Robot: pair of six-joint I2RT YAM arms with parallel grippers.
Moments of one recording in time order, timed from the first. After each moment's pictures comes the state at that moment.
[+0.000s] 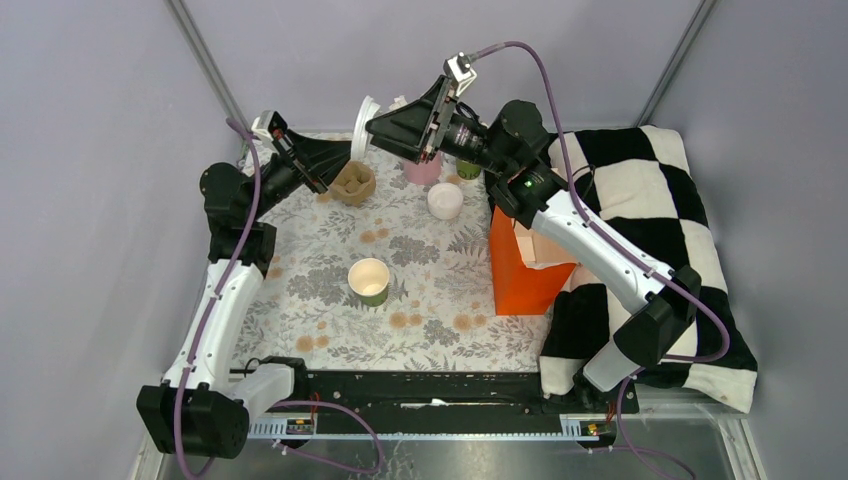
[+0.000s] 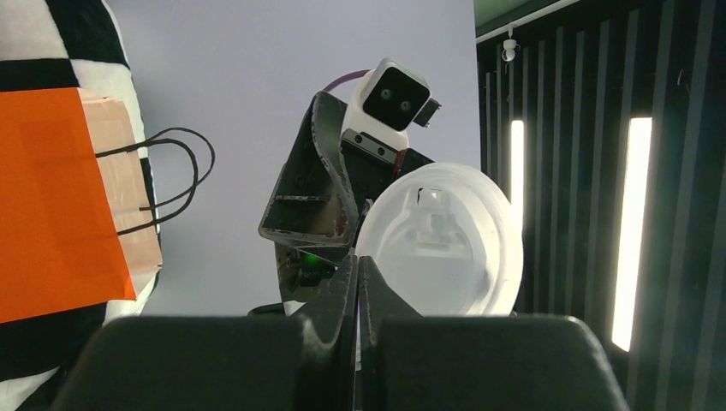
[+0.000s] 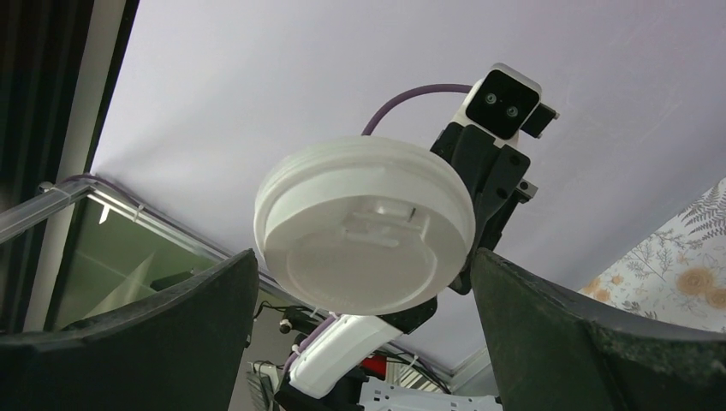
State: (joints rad) left arm -0.07 1.05 1.03 0.41 0.83 -1.91; right arm 0.73 1.59 1.63 0.31 -0.54 1.24
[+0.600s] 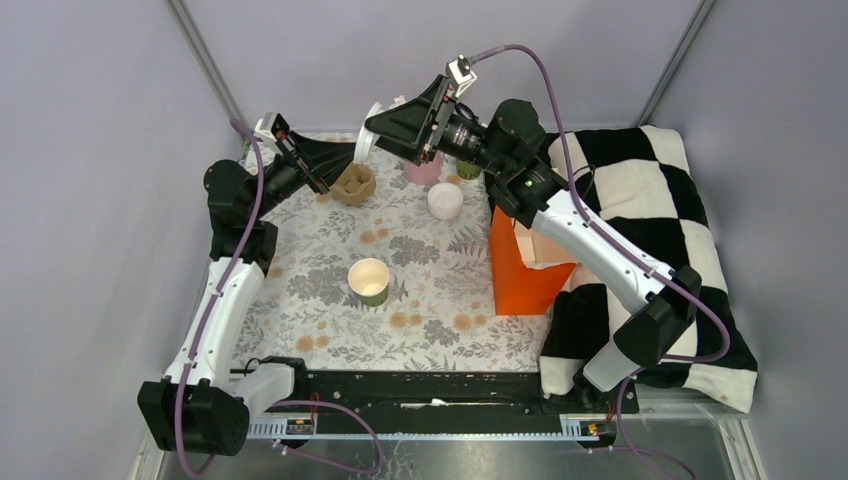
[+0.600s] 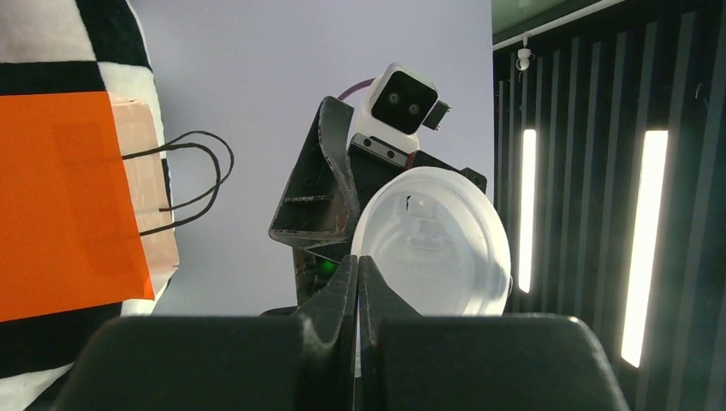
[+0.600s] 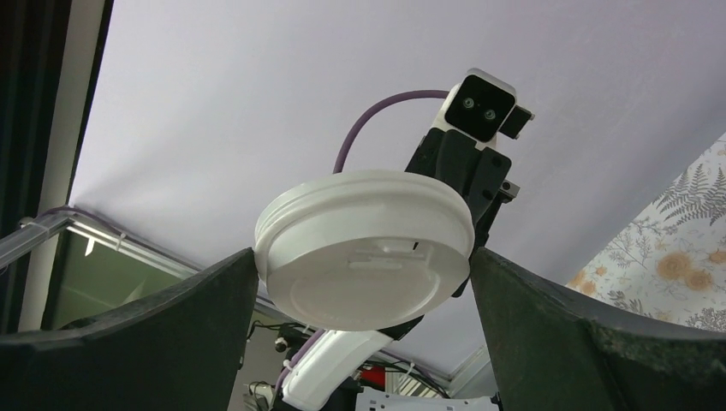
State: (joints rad) left arm -0.07 1.07 1.02 0.38 0.83 -1.88; right arm 0.73 1.59 1.64 0.26 -0.49 1.24
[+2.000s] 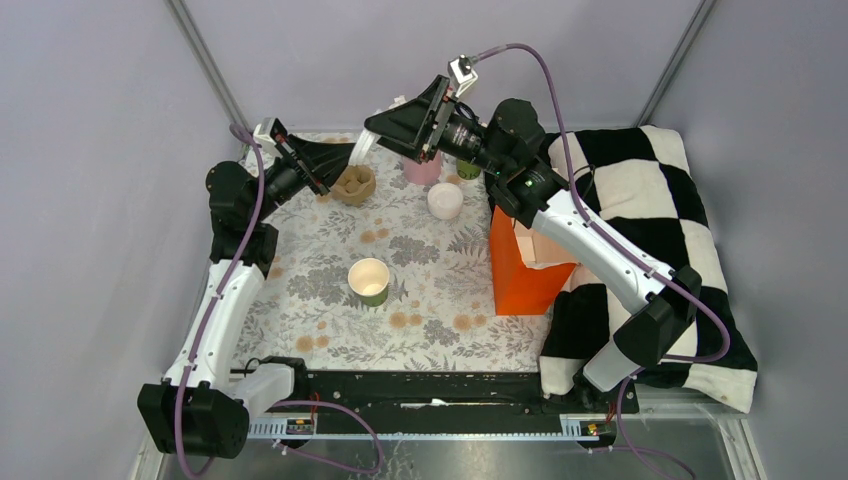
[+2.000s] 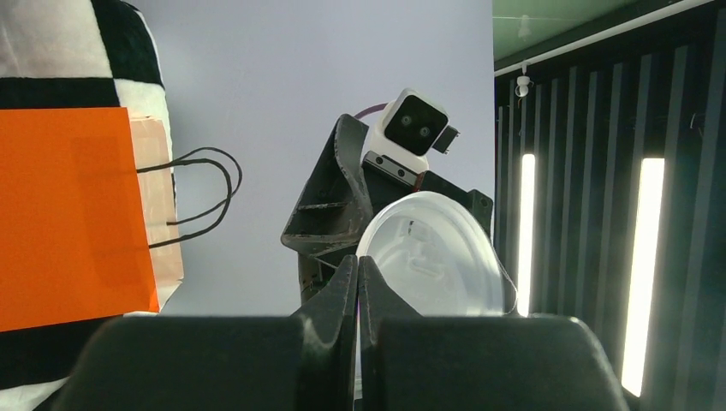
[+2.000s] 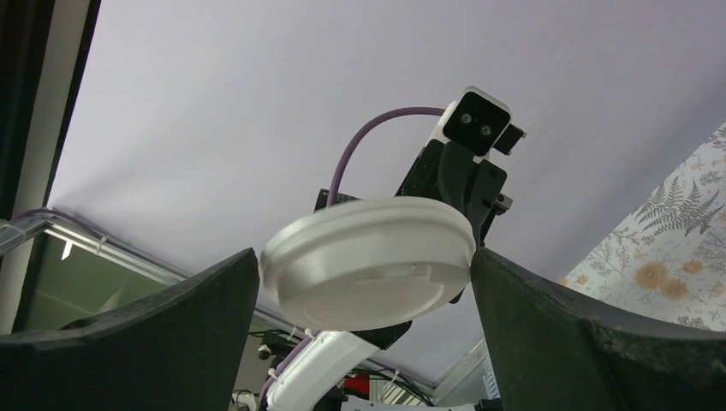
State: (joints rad) left arm -0.07 1.06 1.01 0.33 0.79 -1.86; right arm 0.73 1.59 1.64 0.23 -0.46 1.19
